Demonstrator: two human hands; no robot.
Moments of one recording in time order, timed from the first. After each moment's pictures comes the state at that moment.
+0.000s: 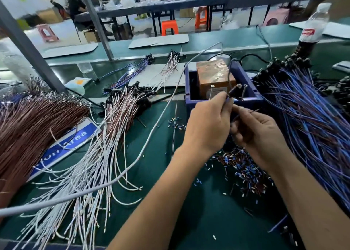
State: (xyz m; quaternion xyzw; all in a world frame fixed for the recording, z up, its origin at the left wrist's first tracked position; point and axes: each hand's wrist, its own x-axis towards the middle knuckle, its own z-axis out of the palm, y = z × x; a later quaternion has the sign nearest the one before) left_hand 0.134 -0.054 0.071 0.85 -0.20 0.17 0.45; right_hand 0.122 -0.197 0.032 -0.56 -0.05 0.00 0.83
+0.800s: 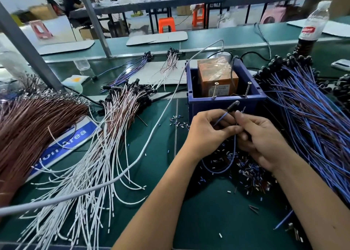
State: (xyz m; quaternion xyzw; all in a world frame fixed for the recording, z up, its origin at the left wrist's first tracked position) left_hand 0.152 -0.043 0.015 0.74 -0.21 0.02 0.64; right_hand 0.126 -0.197 0.021 -0.59 0.00 0.04 0.81
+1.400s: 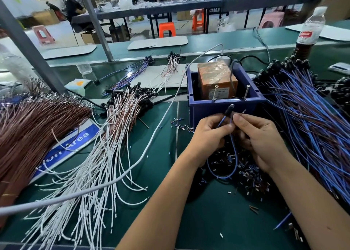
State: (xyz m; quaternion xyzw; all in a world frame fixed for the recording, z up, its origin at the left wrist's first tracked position) left_hand 0.144 -0.045 0.016 0.64 -0.17 -0.11 0.74; right_hand 0.124 -0.193 0.018 -0.62 0.01 -0.06 0.78
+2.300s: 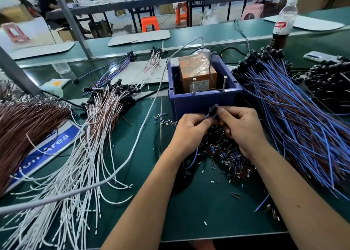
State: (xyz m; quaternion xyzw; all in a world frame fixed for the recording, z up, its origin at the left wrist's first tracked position) left_hand 0.147 -0.044 0.007 0.75 -0.17 -0.05 0.64; right_hand 0.127 -0.198 0.012 -0.67 0.02 -0.13 0.73
